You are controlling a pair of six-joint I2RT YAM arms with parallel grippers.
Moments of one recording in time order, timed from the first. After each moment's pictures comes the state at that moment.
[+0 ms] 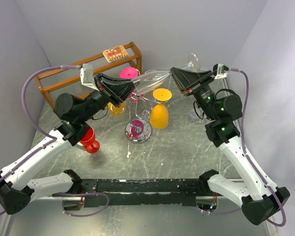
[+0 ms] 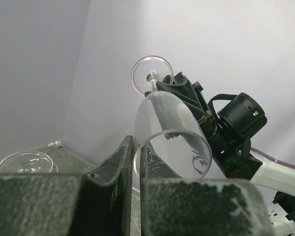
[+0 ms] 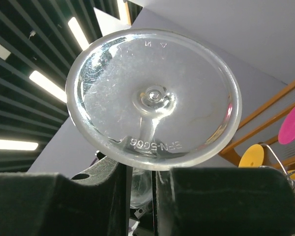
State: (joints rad) left arm -0.73 1.07 1.07 0.53 0.29 -0.53; right arm 0.45 0.96 1.04 0.42 -0.21 1.34
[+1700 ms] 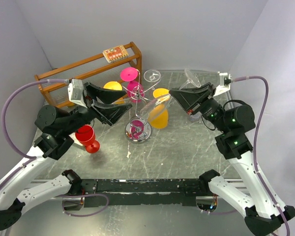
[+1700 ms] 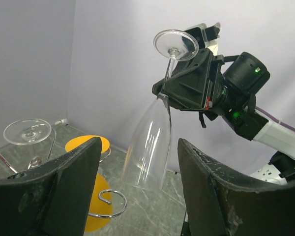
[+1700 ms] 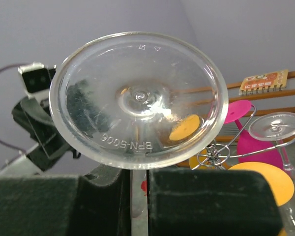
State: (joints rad) left arm -0.74 0.83 1.01 0.26 0.34 -0.41; right arm 0.45 0.79 1.02 0.20 -0.40 0.71
